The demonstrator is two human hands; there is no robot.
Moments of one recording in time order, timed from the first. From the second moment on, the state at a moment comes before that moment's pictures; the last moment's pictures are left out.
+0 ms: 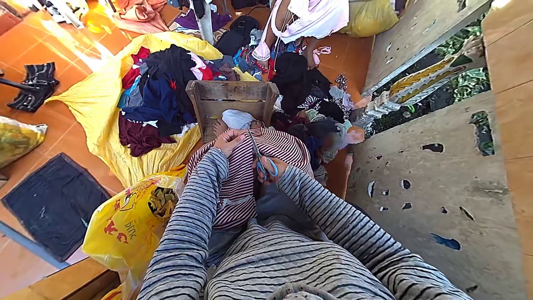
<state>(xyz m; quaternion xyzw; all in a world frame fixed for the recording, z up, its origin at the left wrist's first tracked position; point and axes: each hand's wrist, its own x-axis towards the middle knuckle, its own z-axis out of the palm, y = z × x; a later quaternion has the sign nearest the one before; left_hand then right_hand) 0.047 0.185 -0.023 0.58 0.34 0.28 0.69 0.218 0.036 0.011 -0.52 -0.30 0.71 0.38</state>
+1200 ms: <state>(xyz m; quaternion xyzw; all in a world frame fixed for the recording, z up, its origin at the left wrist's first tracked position) 0.045 0.181 -0.014 0.56 0.35 0.24 0.72 0.208 0.056 0.002 -0.50 -0.32 0.68 0.42</state>
